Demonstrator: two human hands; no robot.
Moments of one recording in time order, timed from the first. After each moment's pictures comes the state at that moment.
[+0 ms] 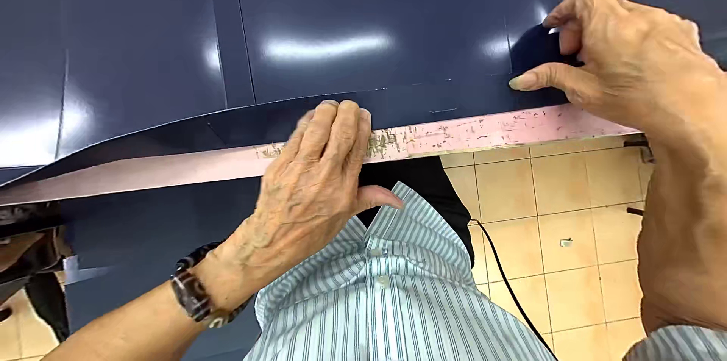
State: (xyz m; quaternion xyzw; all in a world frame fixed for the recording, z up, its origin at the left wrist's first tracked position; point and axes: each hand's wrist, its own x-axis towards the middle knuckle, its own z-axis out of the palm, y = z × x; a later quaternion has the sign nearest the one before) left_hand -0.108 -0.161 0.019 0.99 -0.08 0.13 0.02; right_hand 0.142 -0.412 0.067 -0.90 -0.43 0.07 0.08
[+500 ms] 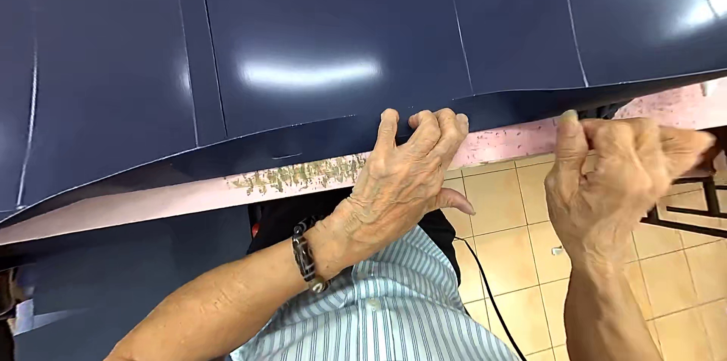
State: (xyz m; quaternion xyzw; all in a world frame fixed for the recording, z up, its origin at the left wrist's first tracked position) left_hand -0.029 -0.239 0.004 0.97 -0.15 0.17 0.01; right_hand 0.050 -0.452 0.023 -0.92 -0.24 -0.28 0.16
